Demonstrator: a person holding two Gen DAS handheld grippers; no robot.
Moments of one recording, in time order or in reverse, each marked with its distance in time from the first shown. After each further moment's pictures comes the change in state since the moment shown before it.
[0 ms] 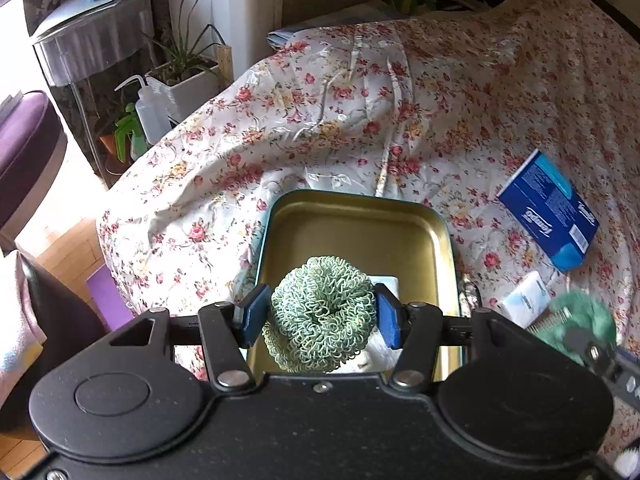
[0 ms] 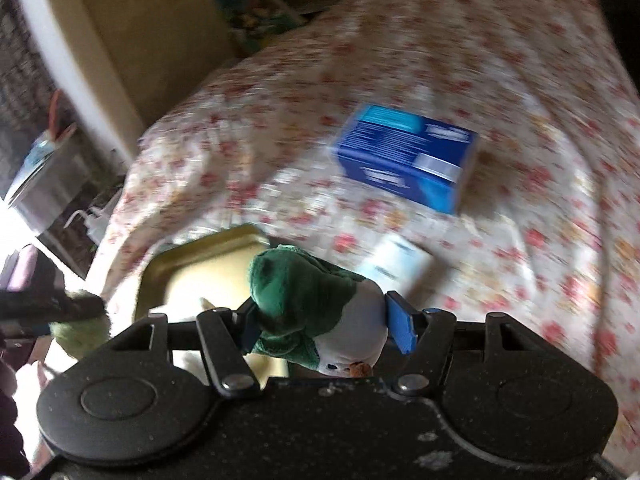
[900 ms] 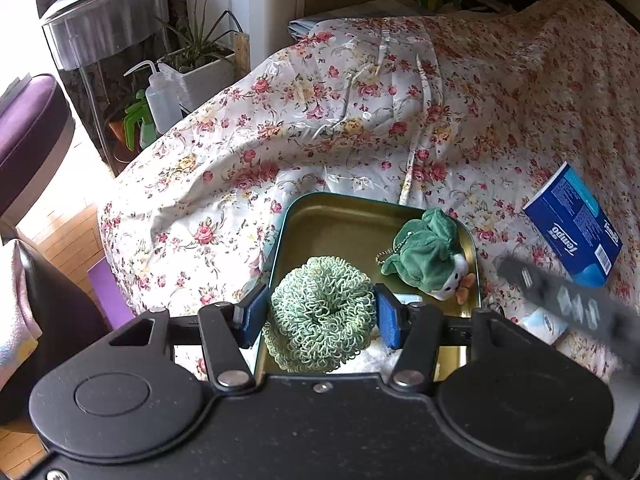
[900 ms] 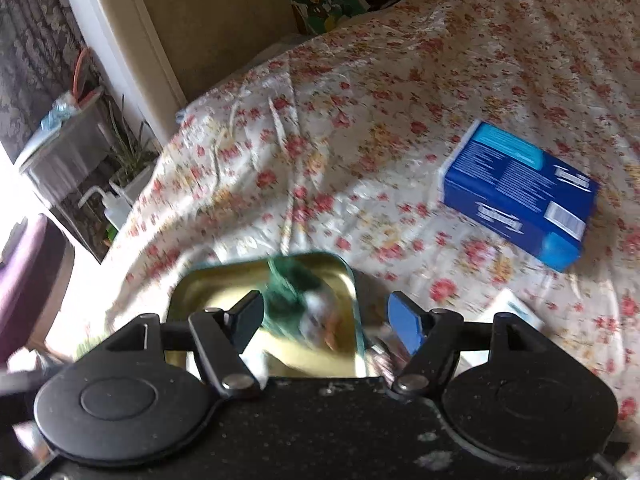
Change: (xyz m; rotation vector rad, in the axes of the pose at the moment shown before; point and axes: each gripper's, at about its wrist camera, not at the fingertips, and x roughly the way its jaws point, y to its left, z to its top) left arm 0.025 0.010 0.009 -0.052 0.013 0.022; right arm 0.069 0.069 0.033 -0.127 0.054 0.035
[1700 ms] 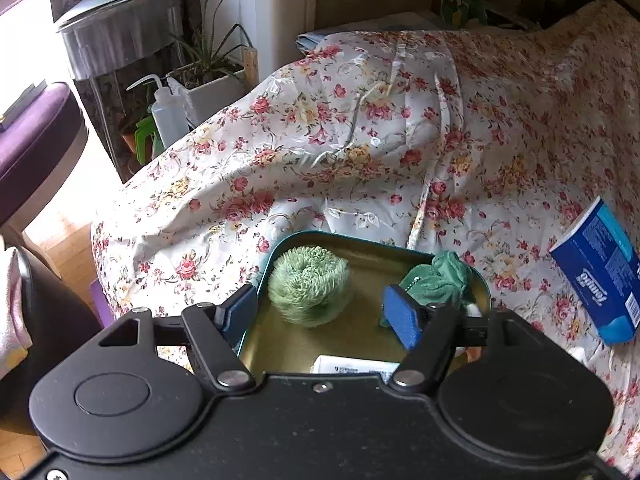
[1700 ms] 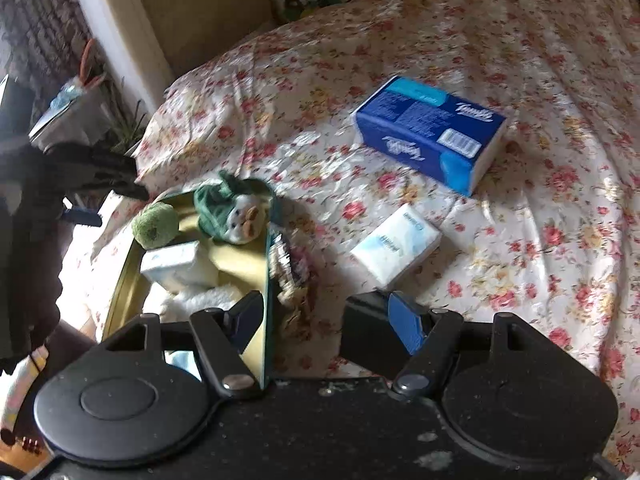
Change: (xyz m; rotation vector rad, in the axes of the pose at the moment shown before) left arm 0.035 -0.027 0.019 -0.031 -0.061 0.085; right arm -0.060 -0.086 -0.074 0.002 -0.002 0.006
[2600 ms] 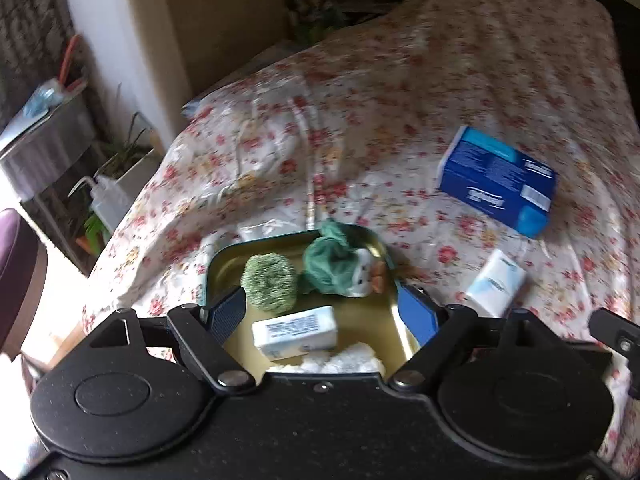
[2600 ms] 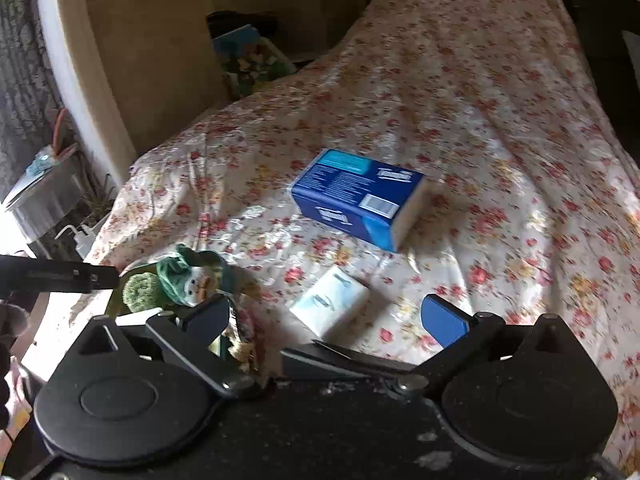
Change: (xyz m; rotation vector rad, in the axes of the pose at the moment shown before) left arm -0.083 -0.052 -0.048 0.387 -0.111 -0.136; right arm -0.044 -0.037 -0.006 0.082 -0.205 -0.100
